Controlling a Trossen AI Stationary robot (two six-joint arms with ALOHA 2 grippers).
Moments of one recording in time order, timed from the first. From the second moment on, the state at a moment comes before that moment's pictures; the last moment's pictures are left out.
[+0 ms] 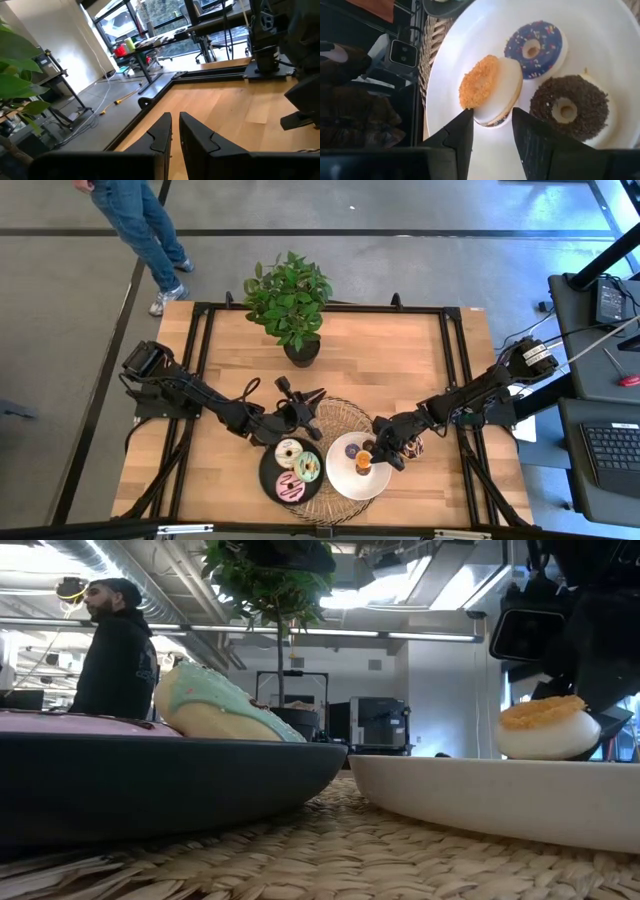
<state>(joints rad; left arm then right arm) -0.42 1.67 0.96 0.54 -1.13 0.22 0.42 1.49 0.44 0.42 -0.18 0.83</state>
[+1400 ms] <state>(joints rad) -0.42 1.67 0.96 0.54 -1.13 0.22 0.44 1.49 0.88 -0.53 0.08 0.68</state>
